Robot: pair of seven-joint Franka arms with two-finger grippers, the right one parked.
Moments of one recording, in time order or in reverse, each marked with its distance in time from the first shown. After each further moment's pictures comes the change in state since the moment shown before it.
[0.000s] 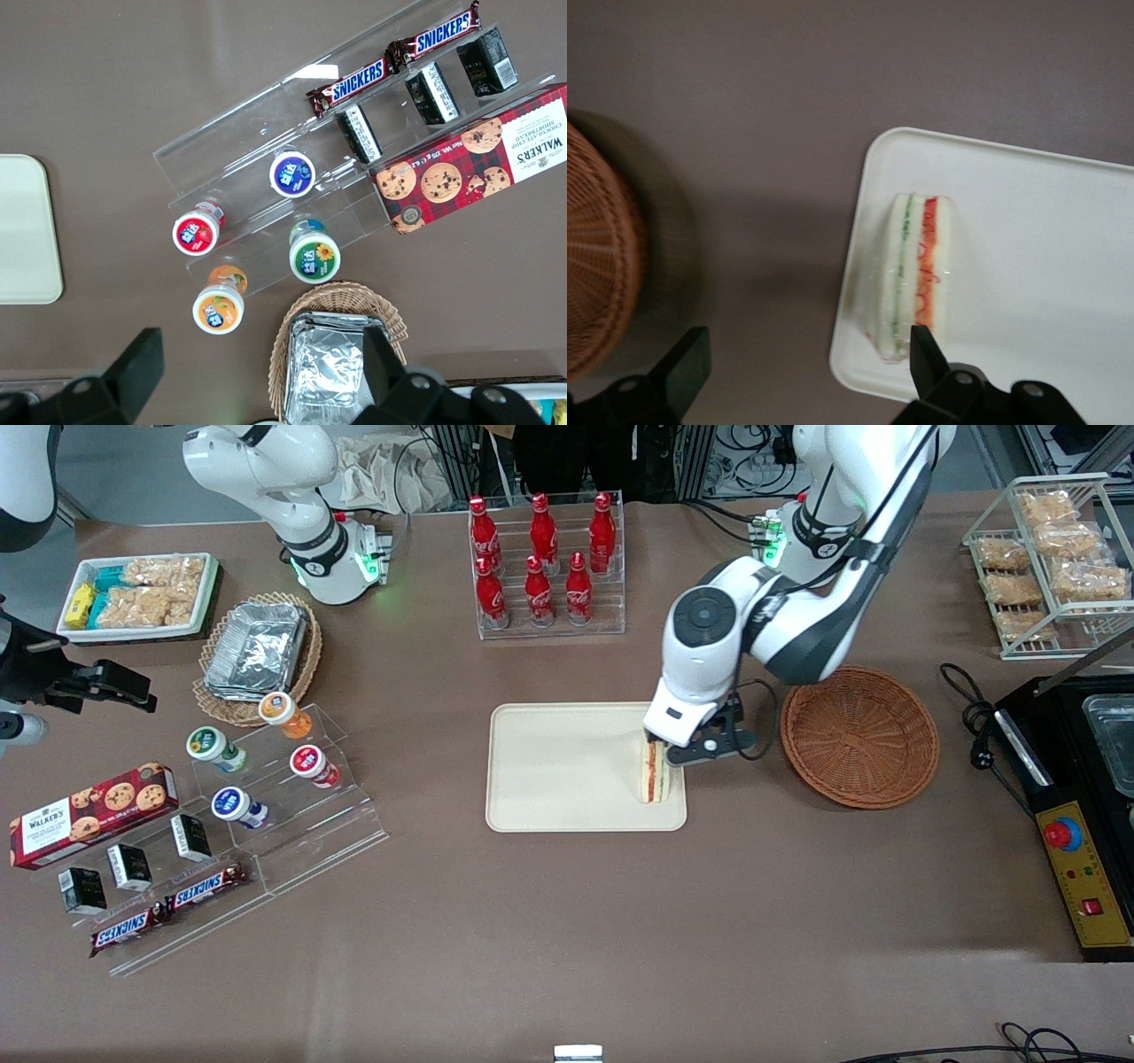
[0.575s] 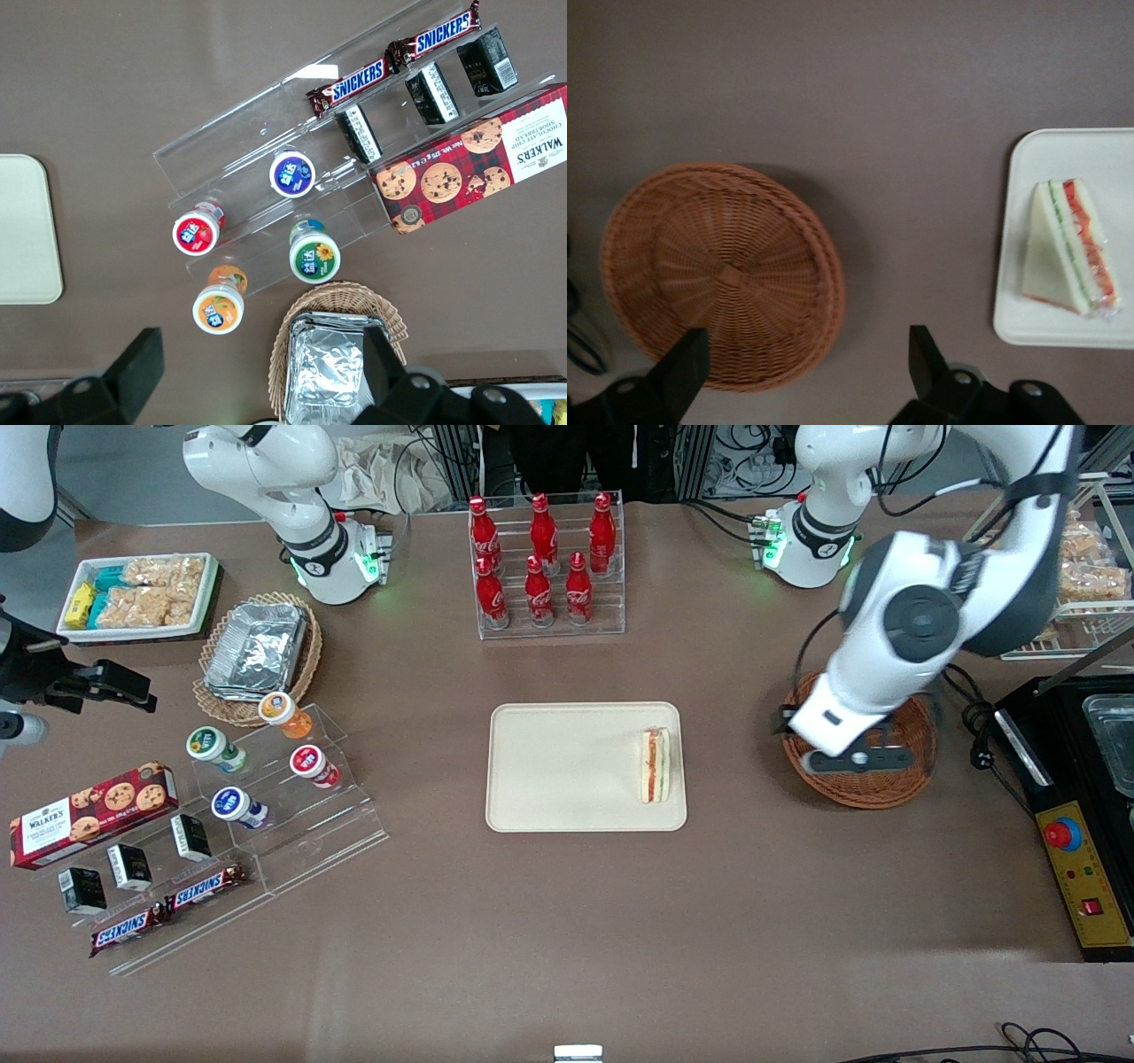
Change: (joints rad) arm 0.340 -0.199 0.013 0.002 -0.155 -0.200 0.638
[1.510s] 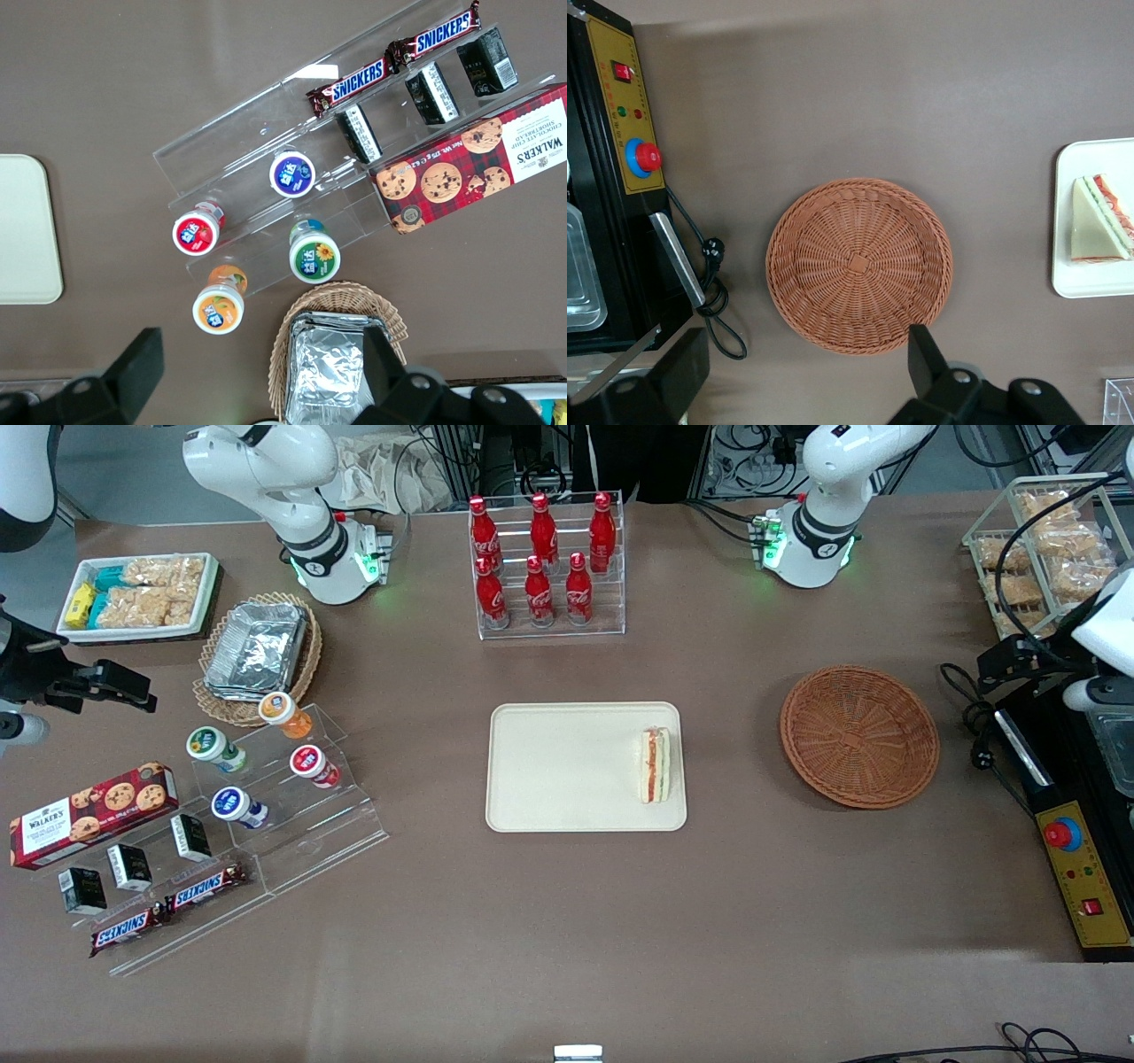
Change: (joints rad) arm 0.302 -0.114 0.013 0.241 -0.079 -0.243 0.379
